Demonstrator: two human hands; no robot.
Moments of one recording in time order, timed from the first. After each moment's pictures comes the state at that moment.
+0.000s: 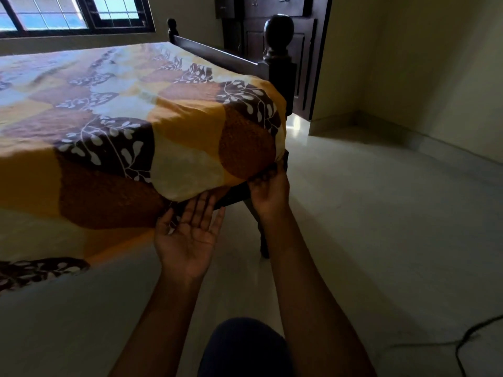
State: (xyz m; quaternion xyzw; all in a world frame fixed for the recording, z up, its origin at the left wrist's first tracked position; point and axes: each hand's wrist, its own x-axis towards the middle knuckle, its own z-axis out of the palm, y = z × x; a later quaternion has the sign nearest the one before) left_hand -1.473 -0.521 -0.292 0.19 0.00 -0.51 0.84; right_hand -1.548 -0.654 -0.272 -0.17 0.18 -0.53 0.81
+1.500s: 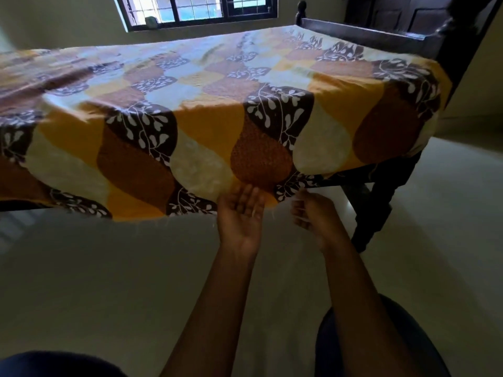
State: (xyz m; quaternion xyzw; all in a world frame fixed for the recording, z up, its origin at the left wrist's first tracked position) left_hand -1.424 -0.420 -0.292 0.32 0.08 -0.34 0.88; right_hand -1.492 -0.532 -0.309 -0.50 0.41 -0.21 0.73
